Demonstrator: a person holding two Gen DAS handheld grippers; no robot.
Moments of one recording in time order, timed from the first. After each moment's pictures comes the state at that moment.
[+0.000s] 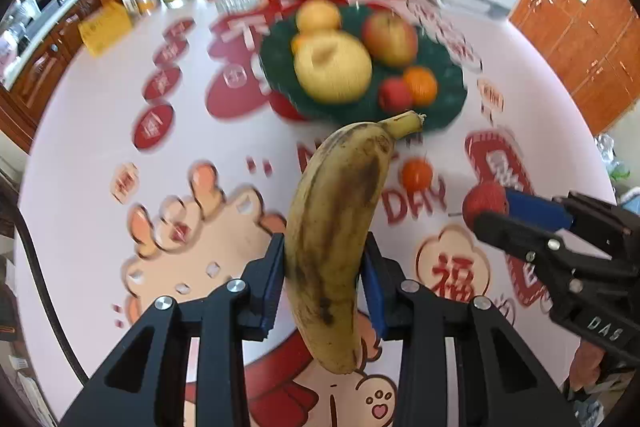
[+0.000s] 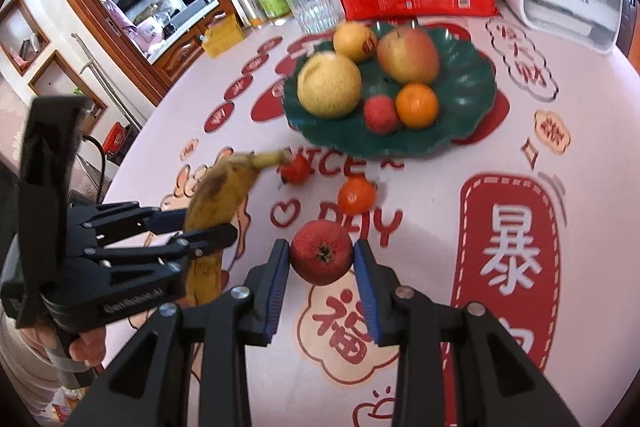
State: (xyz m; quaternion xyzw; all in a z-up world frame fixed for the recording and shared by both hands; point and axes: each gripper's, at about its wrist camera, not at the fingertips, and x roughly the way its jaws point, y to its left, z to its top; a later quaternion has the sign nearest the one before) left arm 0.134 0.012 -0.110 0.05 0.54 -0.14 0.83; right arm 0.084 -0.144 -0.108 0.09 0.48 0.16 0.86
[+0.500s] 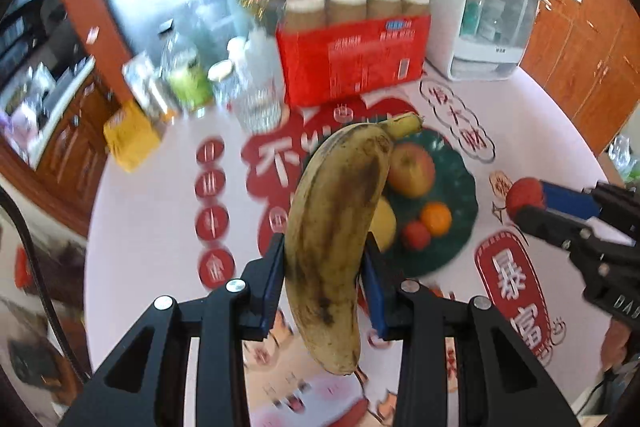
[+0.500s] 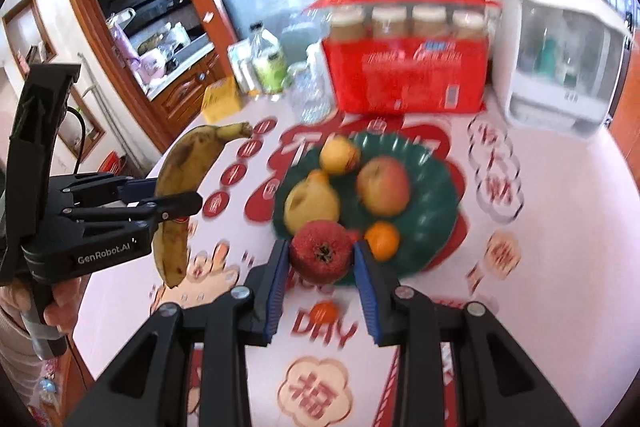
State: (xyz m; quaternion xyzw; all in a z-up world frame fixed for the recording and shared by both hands) left arm 0.224 -0.007 -0.006 0.13 0.47 -0.13 0.87; right arm 0.147 -0.177 -0.013 0.07 0.41 0.14 0.90
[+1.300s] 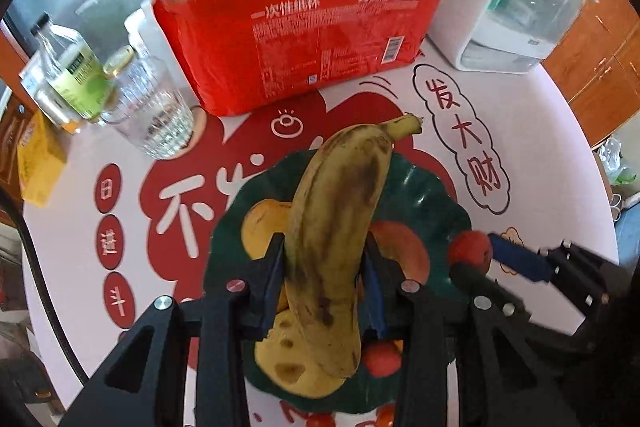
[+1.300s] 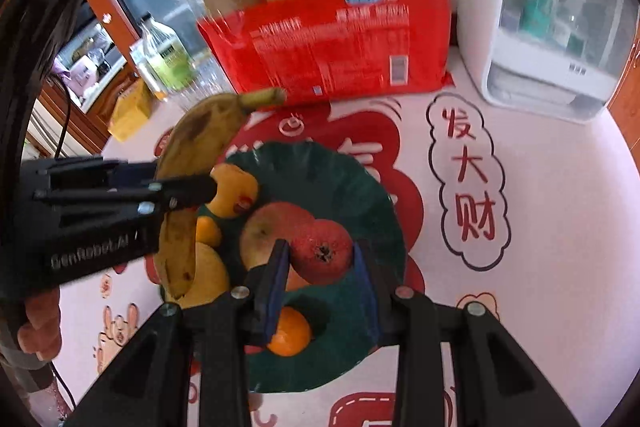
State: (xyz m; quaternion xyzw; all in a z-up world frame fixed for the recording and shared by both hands) left arm 0.373 -0.102 -0.095 0.09 0.57 -0.16 0.80; right arm 0.271 -0.220 -0.096 0.08 0.49 0.06 0.86
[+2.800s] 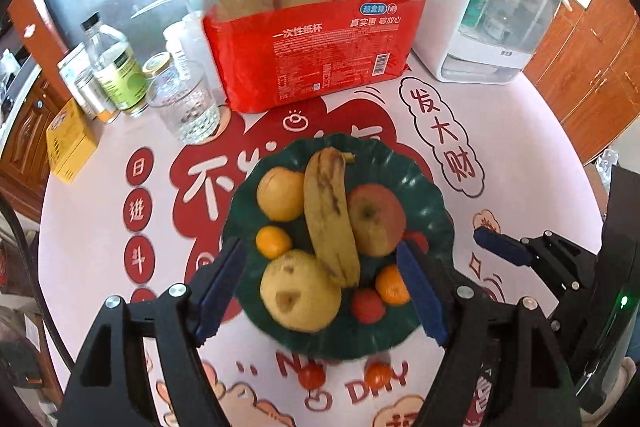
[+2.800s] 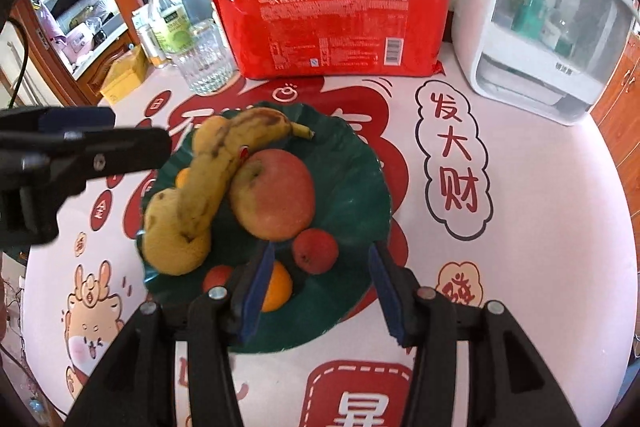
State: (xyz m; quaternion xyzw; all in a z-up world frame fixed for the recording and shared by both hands) left arm 0.299 -0.076 -0.042 0.08 0.53 -0.15 0.83; right arm 0.230 -0.208 -0.091 0.02 0.49 0.05 0.87
